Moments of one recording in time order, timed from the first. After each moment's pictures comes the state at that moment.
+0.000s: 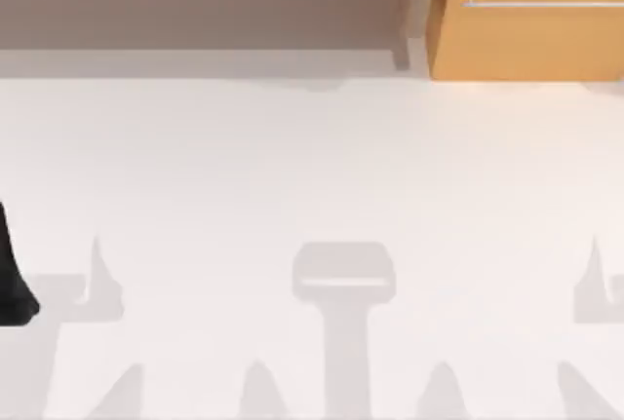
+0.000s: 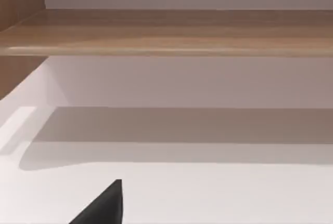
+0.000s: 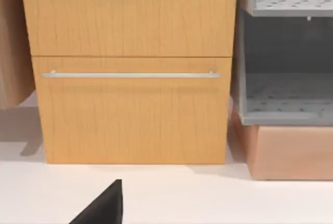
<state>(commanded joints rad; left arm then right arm) 0.00 0.00 0.00 0.00 0.00 0.00 0.00 0.00 0.00 0.00 0.00 0.00</state>
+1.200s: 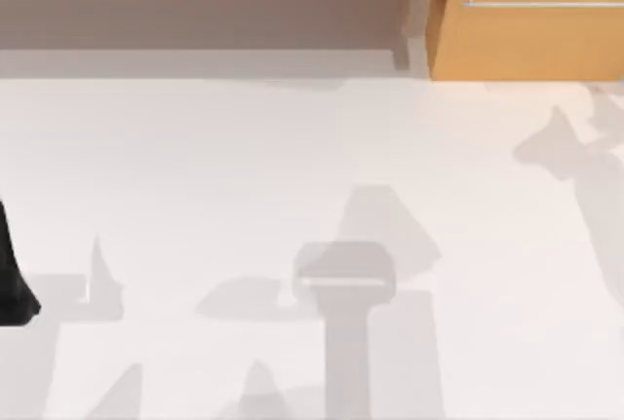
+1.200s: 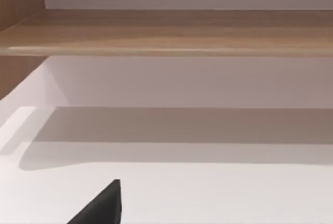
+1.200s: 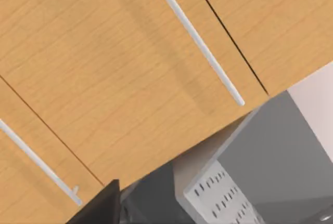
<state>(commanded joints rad) 0.00 0.00 0.00 0.00 0.00 0.00 0.08 1.28 0.55 0.74 0.11 -0.94</state>
